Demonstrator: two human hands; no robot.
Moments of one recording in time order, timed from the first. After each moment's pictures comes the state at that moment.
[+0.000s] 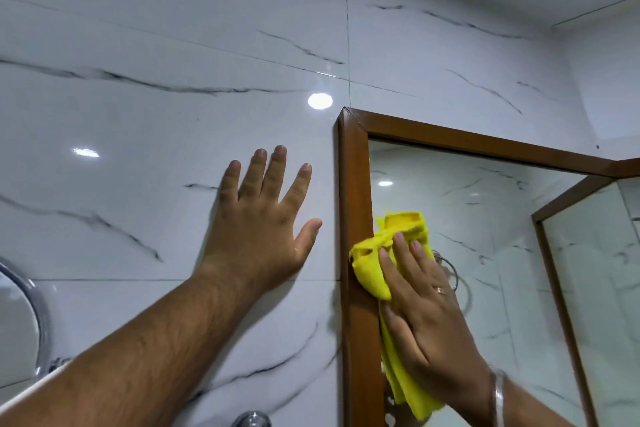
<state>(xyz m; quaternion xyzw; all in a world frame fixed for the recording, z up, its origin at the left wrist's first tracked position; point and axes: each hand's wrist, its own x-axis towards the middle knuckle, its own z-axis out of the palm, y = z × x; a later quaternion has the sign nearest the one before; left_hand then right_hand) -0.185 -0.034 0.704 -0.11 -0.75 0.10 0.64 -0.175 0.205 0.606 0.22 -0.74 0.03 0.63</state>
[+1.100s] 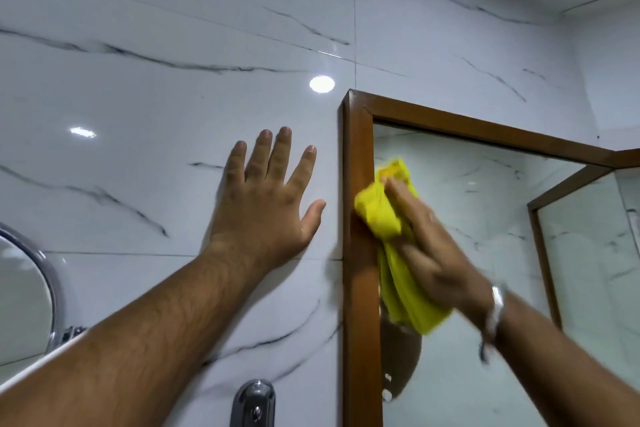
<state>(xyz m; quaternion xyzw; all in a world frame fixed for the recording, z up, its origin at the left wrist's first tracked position) -0.185 -0.033 0.702 -0.11 -0.74 0.10 0.66 -0.157 0.213 0.667 0.32 -0.76 0.16 0.54</state>
